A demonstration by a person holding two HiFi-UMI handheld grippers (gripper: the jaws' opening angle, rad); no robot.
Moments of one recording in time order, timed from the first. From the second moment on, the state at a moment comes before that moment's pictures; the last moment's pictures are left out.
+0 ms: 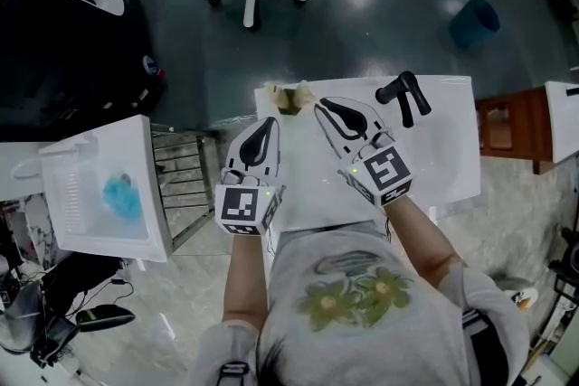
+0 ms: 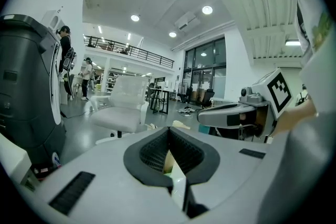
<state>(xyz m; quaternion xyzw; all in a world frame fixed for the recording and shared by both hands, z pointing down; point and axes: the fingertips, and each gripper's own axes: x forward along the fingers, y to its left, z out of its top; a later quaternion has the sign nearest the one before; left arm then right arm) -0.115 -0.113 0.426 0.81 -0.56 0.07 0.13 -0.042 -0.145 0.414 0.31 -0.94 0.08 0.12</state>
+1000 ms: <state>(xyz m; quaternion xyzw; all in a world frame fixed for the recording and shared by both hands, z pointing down) -0.070 -0.072 0.415 0.82 -0.55 0.07 0.14 -0.023 -0.090 0.421 0.26 -0.95 0.08 0.15</state>
